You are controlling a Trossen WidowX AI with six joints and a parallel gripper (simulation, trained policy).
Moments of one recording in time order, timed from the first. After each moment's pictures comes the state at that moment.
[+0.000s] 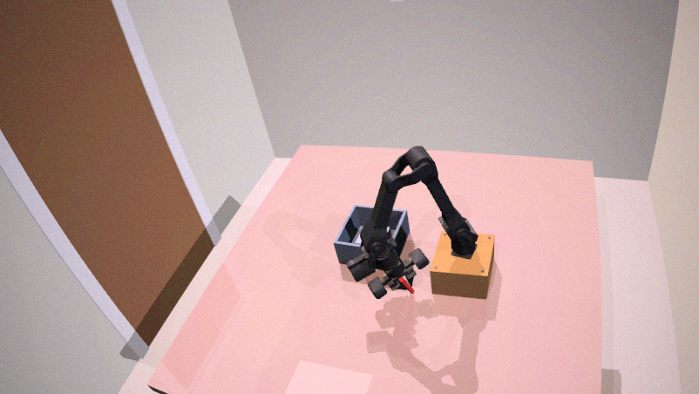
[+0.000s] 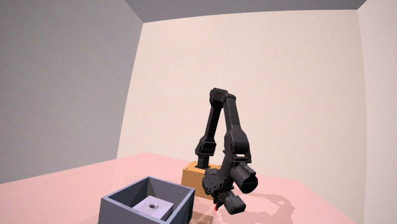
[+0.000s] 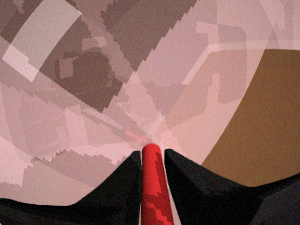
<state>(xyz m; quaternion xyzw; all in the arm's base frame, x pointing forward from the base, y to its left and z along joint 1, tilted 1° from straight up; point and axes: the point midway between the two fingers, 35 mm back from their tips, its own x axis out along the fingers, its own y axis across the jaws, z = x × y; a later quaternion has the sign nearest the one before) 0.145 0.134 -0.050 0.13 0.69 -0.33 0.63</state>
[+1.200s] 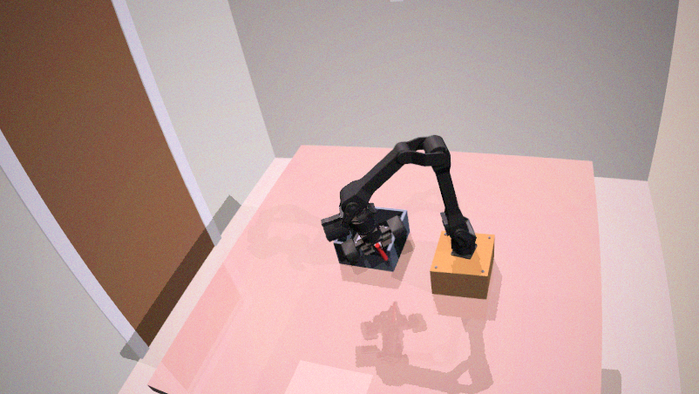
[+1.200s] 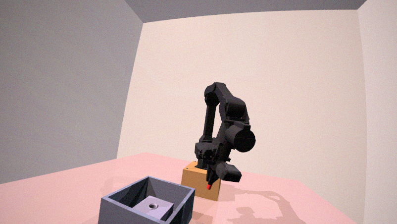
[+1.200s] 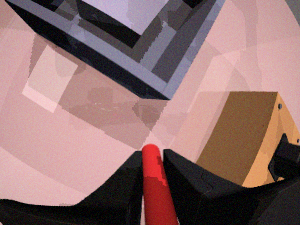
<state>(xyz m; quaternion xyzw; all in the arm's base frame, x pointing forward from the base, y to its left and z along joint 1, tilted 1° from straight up) 0.219 0.122 0.061 0.18 0.62 -0.36 0.67</state>
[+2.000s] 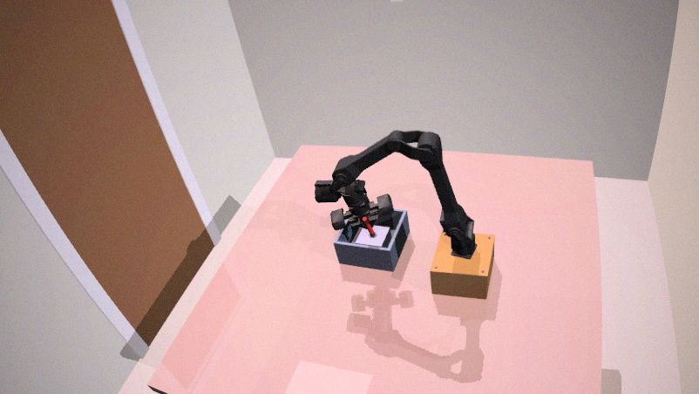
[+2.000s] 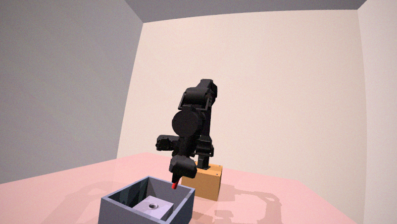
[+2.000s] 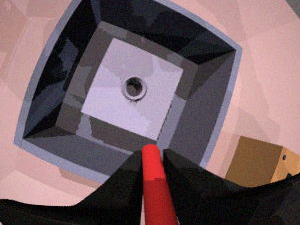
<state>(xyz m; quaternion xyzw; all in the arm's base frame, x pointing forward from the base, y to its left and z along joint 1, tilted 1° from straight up) 0.303 0.041 0.075 0.25 0.57 -0.41 0.67</state>
